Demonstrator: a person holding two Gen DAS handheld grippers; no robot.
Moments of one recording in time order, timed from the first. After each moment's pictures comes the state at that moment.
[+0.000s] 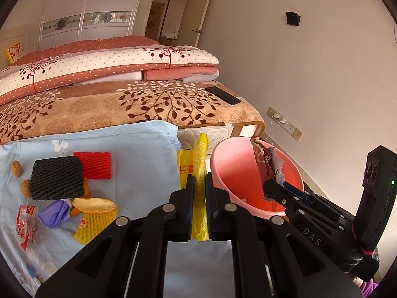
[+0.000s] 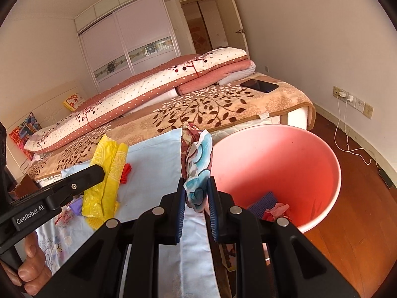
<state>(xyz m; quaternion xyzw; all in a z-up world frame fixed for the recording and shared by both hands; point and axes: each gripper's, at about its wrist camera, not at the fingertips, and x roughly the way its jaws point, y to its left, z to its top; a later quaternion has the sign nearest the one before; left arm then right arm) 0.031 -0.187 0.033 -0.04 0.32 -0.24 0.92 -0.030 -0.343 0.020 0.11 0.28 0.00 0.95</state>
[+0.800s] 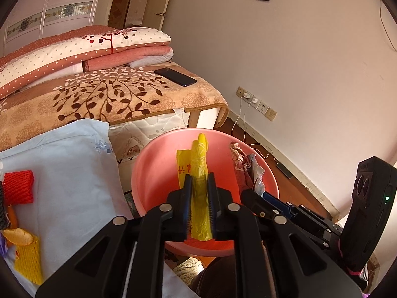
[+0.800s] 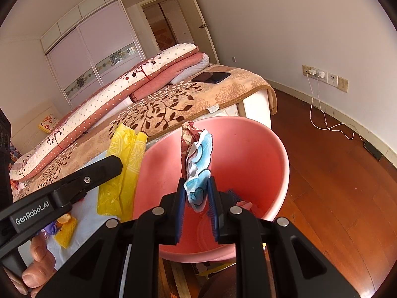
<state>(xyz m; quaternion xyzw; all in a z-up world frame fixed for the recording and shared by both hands) 0.073 -0.305 0.006 -0.01 0.35 -0.32 0.88 -0.017 -0.434 -0.009 0.17 0.29 -0.07 0.94</state>
